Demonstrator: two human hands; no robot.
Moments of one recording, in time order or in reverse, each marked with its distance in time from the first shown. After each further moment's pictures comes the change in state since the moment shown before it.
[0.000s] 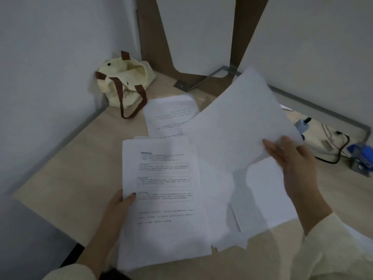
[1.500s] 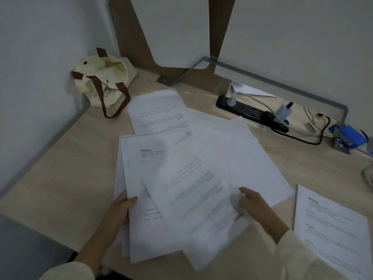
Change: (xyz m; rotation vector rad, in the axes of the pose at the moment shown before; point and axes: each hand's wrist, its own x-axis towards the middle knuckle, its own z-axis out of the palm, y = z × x) left_hand 0.014 -0.012 0.009 0.162 -0.123 -0.121; right_hand -0.065 0.089 -0.046 -0.923 -0.292 0.502
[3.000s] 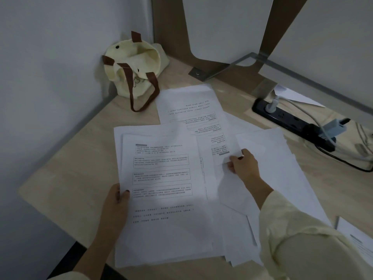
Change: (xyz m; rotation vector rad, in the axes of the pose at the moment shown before) left_hand 0.016 0.007 -0.031 0.167 0.413 0.158; right_hand 0.114 -0.115 0.056 0.016 0.199 -0.074
